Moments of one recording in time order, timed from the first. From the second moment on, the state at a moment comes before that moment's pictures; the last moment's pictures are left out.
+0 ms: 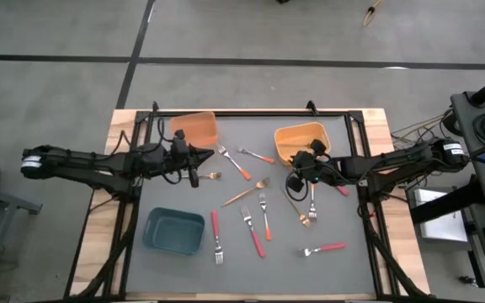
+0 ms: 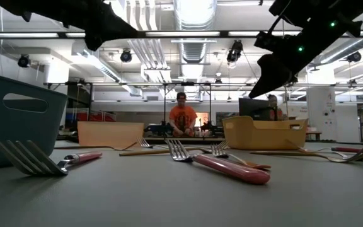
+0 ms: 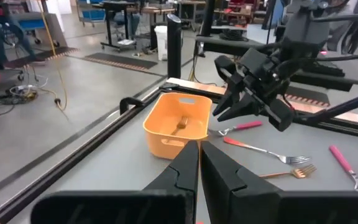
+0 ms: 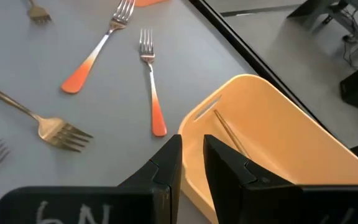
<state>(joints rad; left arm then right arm) 0.03 0.93 0.56 0.21 -0.34 -0.12 0.02 1.20 0.62 -0.17 0.60 0.20</state>
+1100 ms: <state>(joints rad) 0.03 1.23 0.82 -0.40 -0.20 -0.13 0.01 1.20 0.62 -0.17 0.60 0.18</state>
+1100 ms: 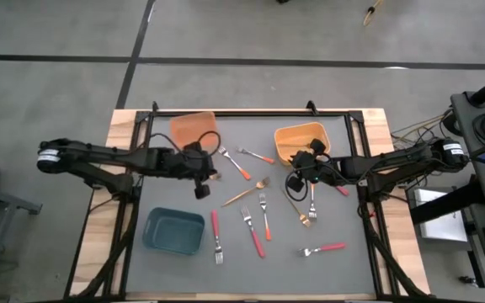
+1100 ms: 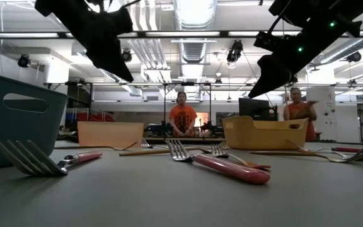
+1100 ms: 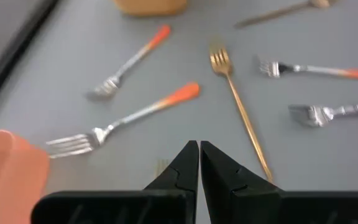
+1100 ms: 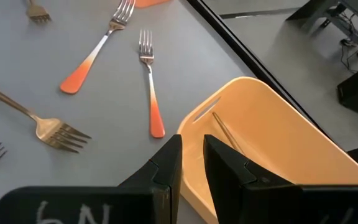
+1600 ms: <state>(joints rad) 0.03 1.41 0.86 -0.58 -0.14 -0.12 0.01 1.20 0.62 -0.17 0.60 0.16</state>
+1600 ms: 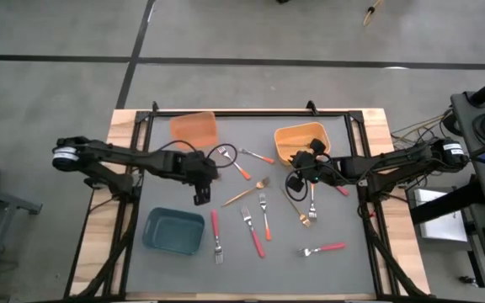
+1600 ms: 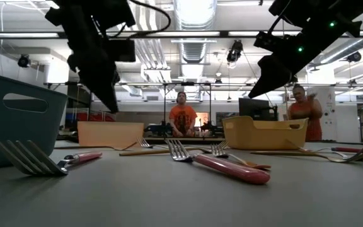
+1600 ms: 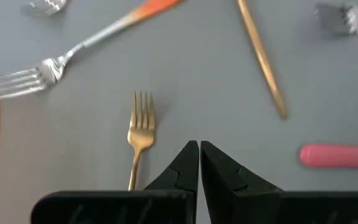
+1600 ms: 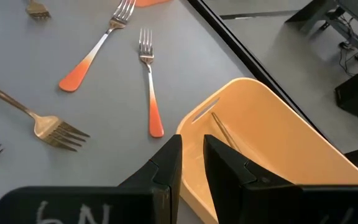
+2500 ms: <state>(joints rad) 0.03 1.48 0.86 -0.65 -0.14 -0.09 0.01 1.20 0.62 -0.14 0.64 0.12</state>
